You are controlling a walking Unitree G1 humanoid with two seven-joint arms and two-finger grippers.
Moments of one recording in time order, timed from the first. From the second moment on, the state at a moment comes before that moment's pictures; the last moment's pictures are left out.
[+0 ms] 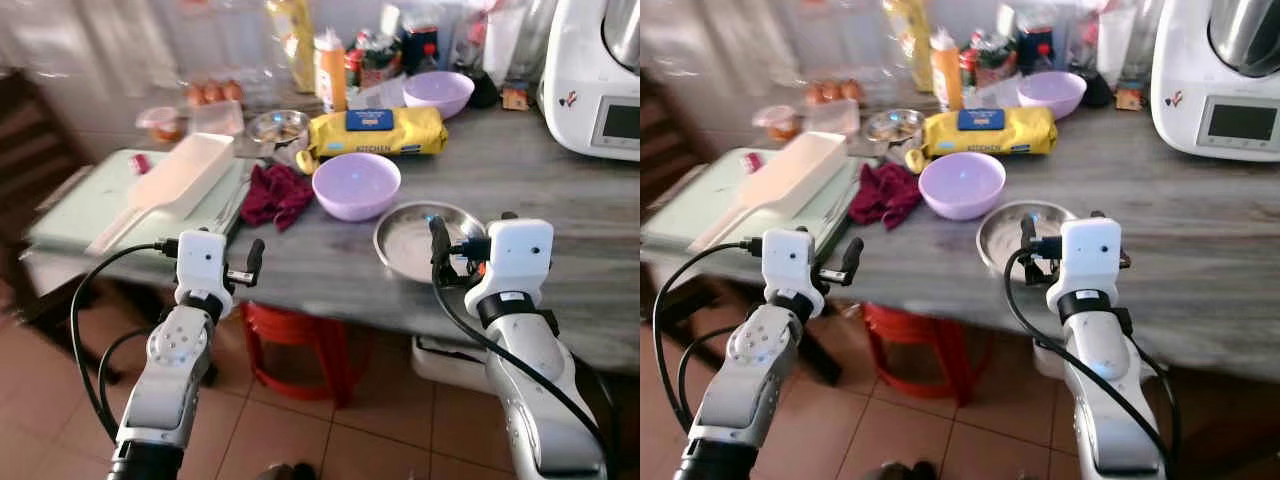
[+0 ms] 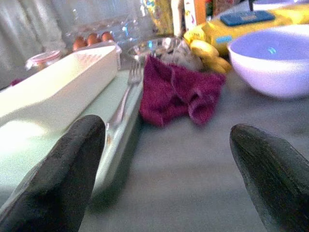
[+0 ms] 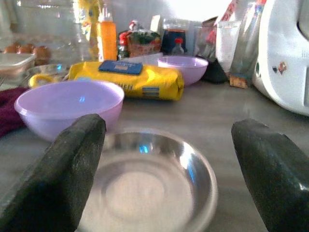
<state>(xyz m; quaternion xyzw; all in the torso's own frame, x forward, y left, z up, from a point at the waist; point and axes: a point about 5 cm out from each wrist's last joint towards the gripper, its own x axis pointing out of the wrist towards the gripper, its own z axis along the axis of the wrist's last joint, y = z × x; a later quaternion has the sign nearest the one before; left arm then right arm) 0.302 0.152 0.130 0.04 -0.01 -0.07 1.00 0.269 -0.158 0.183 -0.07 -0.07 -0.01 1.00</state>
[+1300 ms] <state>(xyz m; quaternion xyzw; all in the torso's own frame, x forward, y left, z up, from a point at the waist) 0.300 0.152 0.127 0.05 -0.01 -0.08 1.00 0.272 -0.154 0.181 -0.07 -0.06 0.00 1.00</state>
